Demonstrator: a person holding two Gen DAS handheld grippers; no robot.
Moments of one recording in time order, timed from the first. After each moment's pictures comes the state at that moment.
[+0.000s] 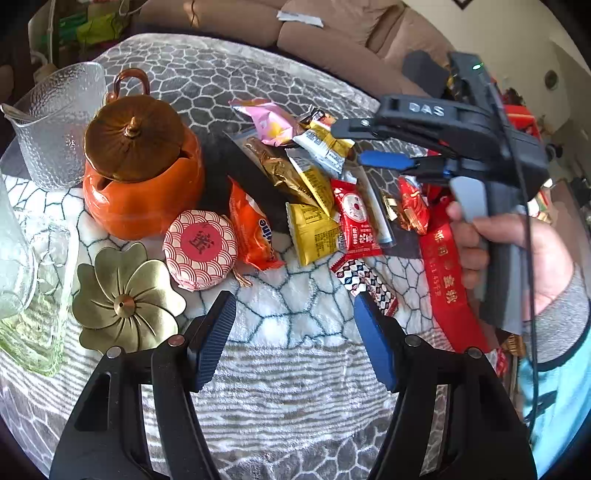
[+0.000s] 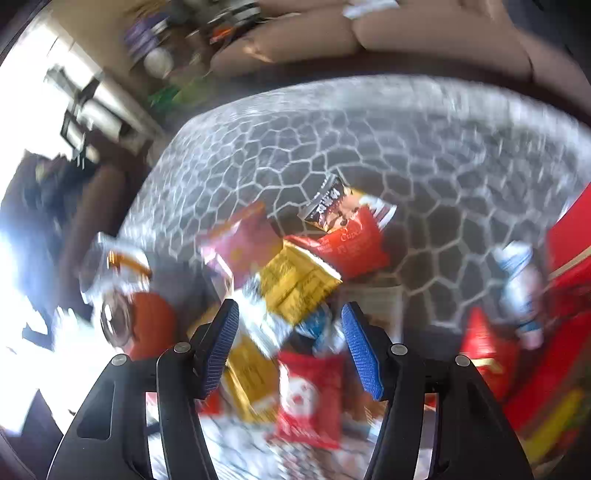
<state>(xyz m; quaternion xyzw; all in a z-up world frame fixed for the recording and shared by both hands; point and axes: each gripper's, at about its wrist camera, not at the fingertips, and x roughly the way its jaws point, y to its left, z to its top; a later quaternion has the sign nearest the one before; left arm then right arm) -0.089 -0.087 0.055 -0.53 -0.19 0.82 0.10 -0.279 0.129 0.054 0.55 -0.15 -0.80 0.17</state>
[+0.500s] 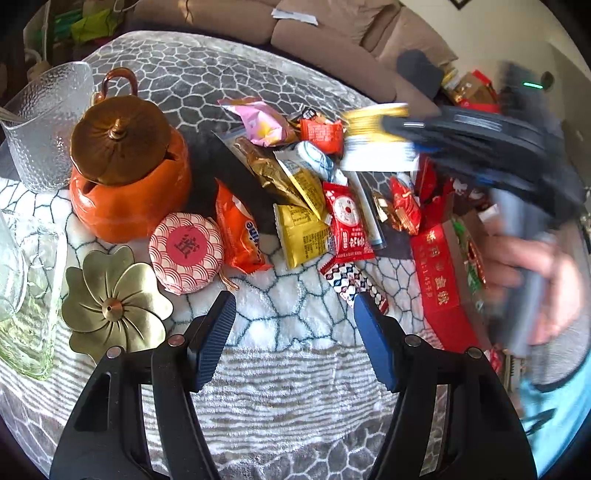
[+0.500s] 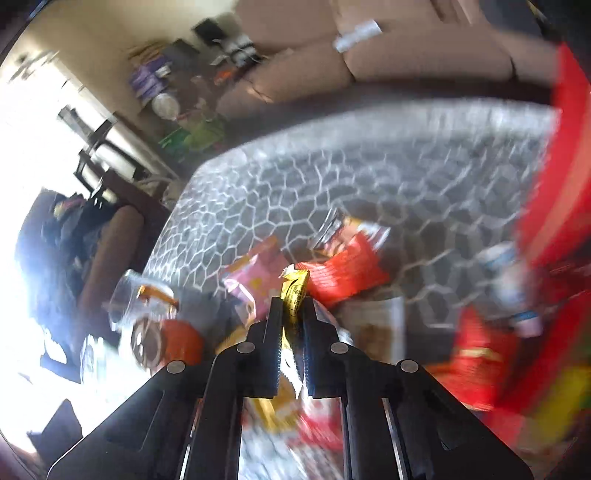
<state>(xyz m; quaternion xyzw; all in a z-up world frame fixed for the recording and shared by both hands) -0.092 -0.079 0.053 -0.53 -0.20 0.82 0.12 -0.234 0.150 0.120 0.47 -0.13 -0.86 0.18</state>
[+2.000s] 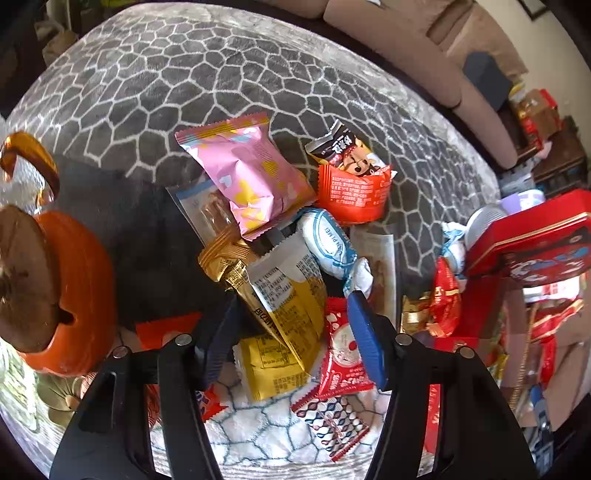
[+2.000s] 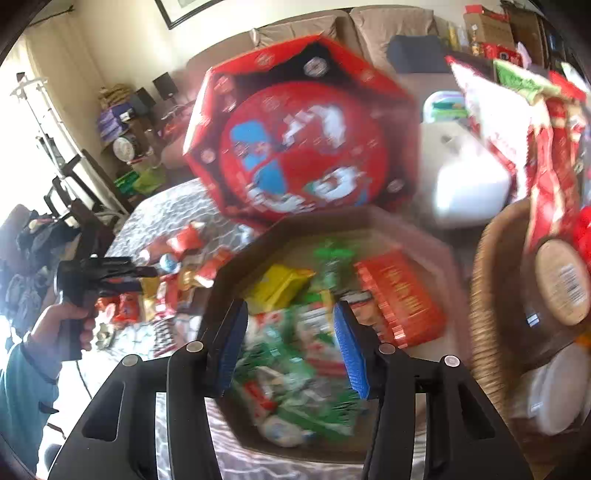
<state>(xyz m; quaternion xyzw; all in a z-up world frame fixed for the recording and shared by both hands) -0.223 -0.045 0.030 -0.60 -0.22 0.77 0.01 -0.056 0.352 0.145 0.41 -0.14 -0.90 0.07</state>
